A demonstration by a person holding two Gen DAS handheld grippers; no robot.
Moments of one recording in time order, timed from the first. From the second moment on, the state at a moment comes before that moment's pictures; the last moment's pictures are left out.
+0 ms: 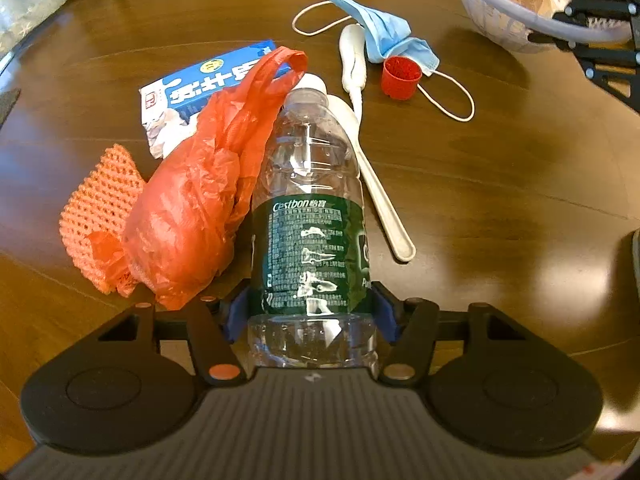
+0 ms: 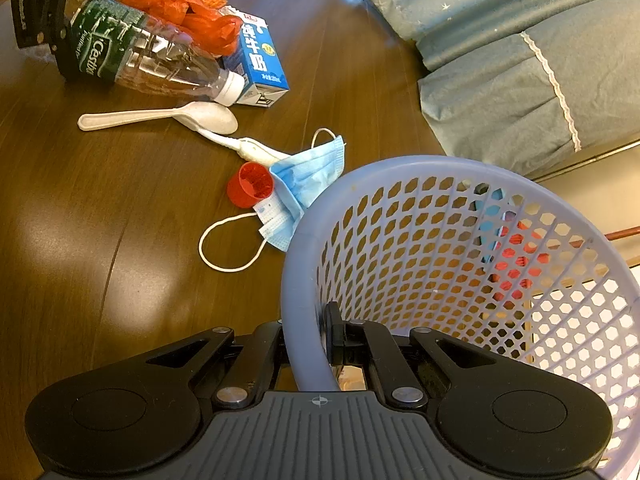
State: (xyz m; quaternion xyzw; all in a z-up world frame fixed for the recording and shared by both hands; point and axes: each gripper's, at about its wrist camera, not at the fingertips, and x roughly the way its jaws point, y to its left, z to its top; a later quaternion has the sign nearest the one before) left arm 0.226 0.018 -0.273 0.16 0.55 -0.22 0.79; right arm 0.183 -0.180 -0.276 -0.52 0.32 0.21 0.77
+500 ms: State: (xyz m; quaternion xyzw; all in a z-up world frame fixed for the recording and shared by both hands) left arm 0.238 0.019 -0.229 0.15 0.51 -0.24 0.81; right arm 0.186 -0.181 -0.275 -0.51 0.32 0.21 0.77
